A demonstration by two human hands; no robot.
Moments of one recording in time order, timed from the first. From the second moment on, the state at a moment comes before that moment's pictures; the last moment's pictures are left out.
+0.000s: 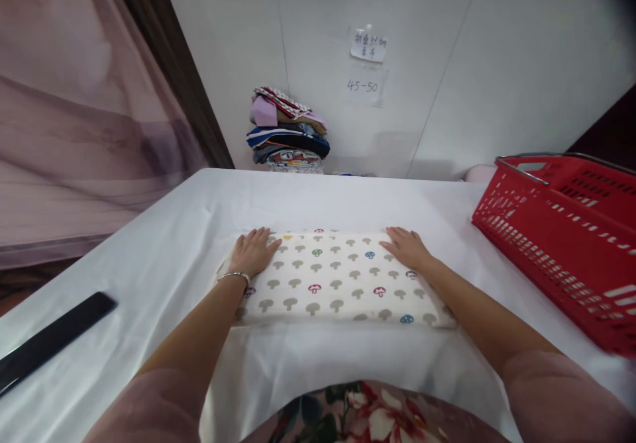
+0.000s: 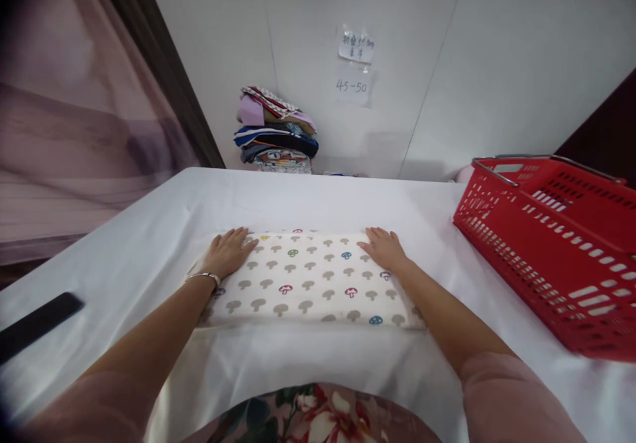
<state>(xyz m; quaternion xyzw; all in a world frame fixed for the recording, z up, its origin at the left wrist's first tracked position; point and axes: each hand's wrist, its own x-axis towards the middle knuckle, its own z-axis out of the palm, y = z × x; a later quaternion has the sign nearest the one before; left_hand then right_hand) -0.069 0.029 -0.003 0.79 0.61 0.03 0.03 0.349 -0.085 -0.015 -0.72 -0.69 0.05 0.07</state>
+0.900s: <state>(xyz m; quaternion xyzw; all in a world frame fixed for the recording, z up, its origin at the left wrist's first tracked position) -0.072 0.037 -0.006 0.80 0.60 0.07 0.00 0.345 -0.222 0.007 -0.78 -0.44 0.31 0.32</state>
